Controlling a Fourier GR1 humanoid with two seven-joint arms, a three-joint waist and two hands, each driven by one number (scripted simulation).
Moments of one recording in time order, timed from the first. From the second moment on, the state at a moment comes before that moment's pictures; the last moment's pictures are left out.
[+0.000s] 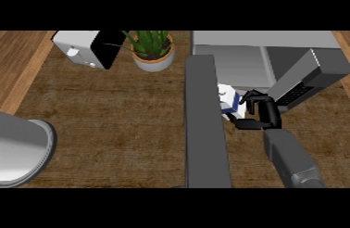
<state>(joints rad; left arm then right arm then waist) 0.58 0.09 0.59 -2.28 0.88 -0.66 0.17 -0.66 -0.15 -0.35 -0.24 0.20 -0.03 -1.01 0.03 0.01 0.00</state>
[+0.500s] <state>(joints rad) 0.52 0.11 0.58 -2.28 0.86 -0.64 0.20 -0.85 -0.23 -0.37 -0.17 0.21 -0.06 -0.87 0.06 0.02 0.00</state>
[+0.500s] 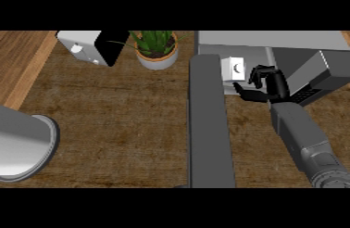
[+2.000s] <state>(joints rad) 0.34 0.18 0.55 -2.20 0.84 -0.64 0.21 -1.01 -0.40 -0.36 -0.11 0.27 -0.36 -0.70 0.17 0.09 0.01</state>
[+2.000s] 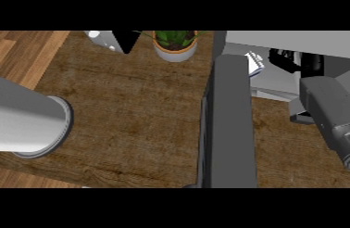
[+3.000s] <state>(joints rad) 0.28 0.22 0.55 -2.16 0.78 -0.64 0.21 -1.03 -0.47 -0.36 -0.09 0.29 -0.40 -0.67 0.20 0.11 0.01</state>
